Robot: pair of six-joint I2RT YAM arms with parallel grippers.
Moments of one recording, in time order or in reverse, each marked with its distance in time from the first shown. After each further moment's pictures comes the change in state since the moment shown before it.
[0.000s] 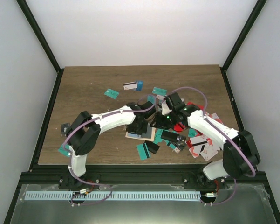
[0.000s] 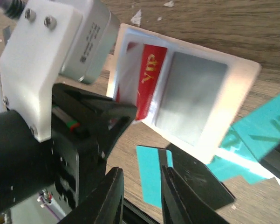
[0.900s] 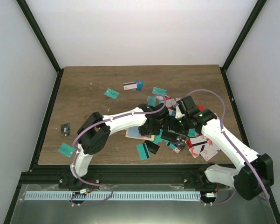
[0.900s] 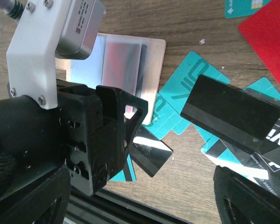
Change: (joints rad) left arm -0.100 0.150 0.227 -0.027 0.014 -0.227; right arm -0.069 -0.273 -0.047 -0.256 0.179 0.007
